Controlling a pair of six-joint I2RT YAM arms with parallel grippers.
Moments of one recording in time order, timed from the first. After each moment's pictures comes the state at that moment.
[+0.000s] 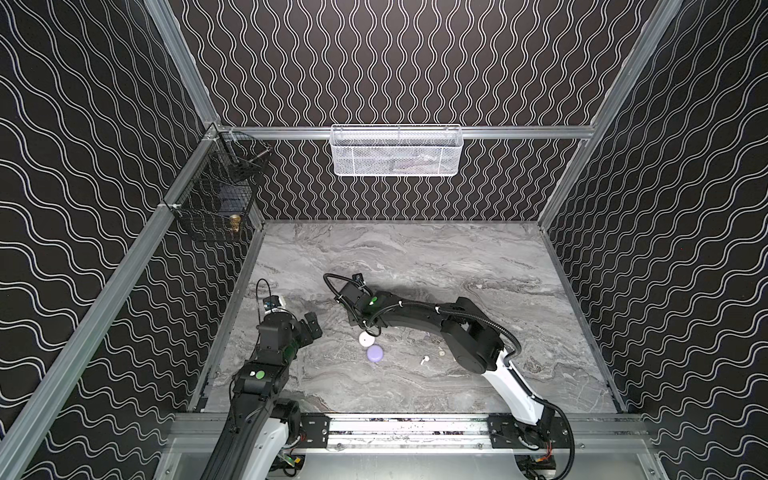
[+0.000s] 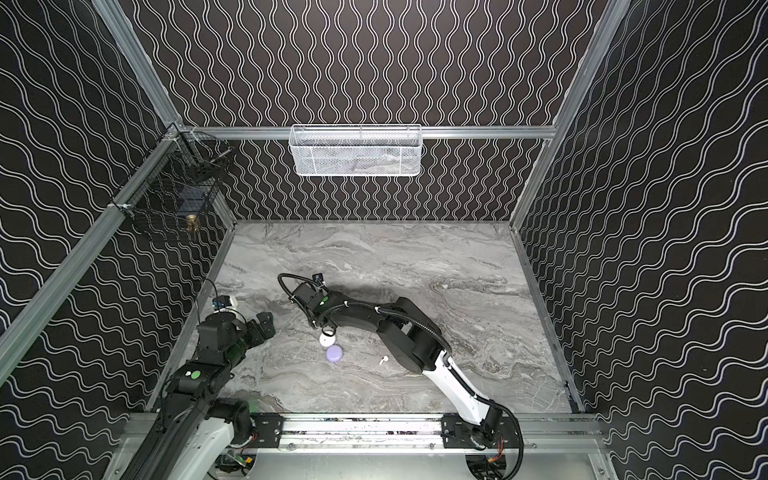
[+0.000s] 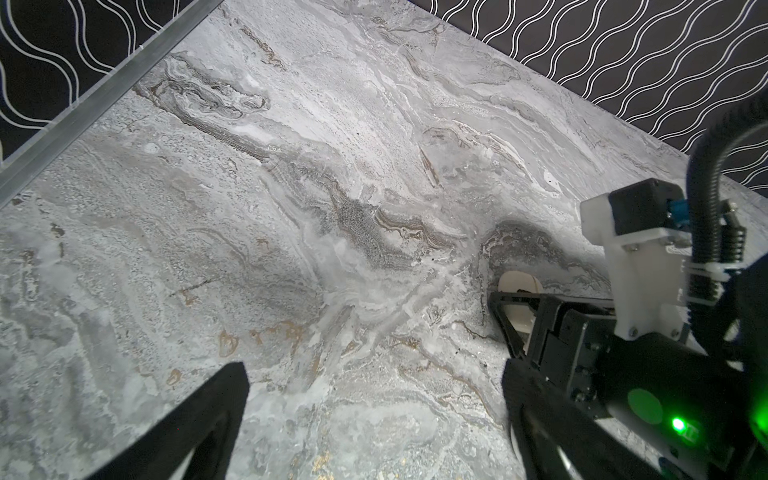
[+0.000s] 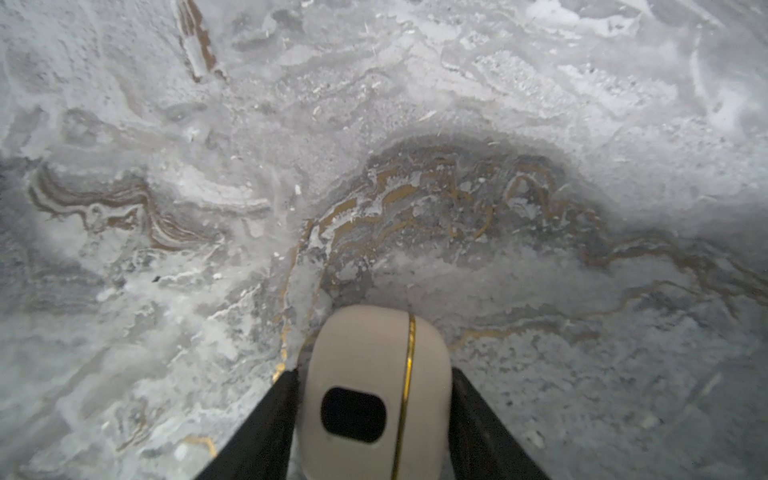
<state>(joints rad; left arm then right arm) -0.13 0.55 0.43 -0.51 -0.15 -0.47 1.04 2.37 1.82 -0.52 0.37 0.65</state>
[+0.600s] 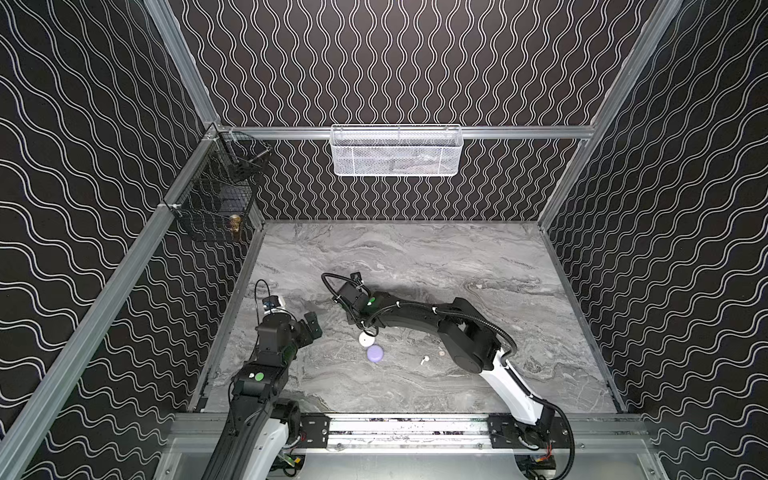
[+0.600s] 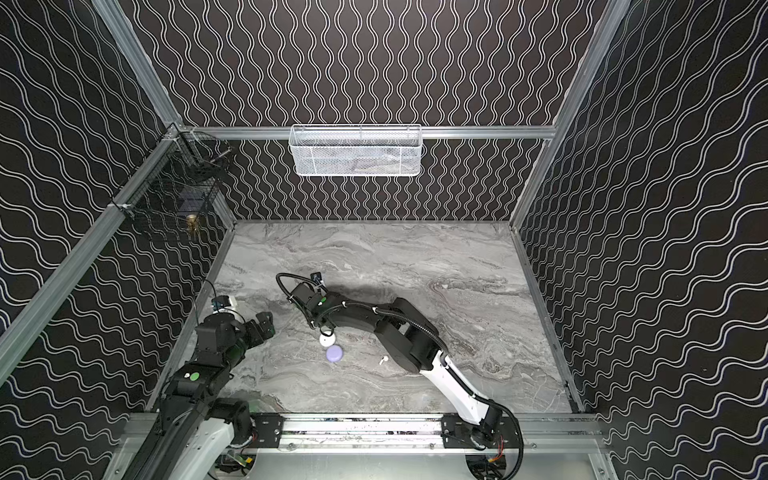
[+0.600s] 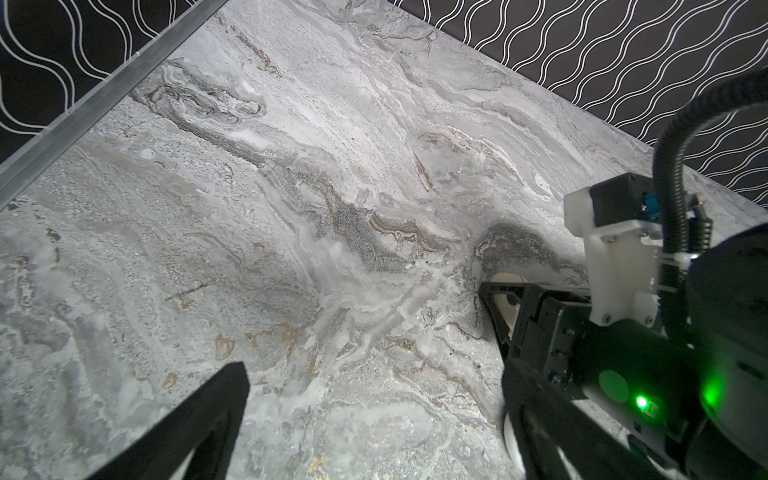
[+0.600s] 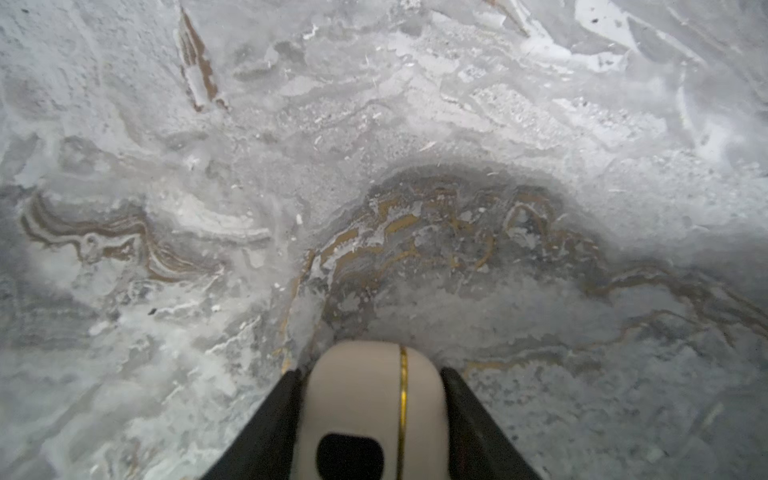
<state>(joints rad) -0.13 0.54 0.43 -0.51 -0.14 -0.47 1.04 2.40 1.85 -0.51 0.40 0.64</state>
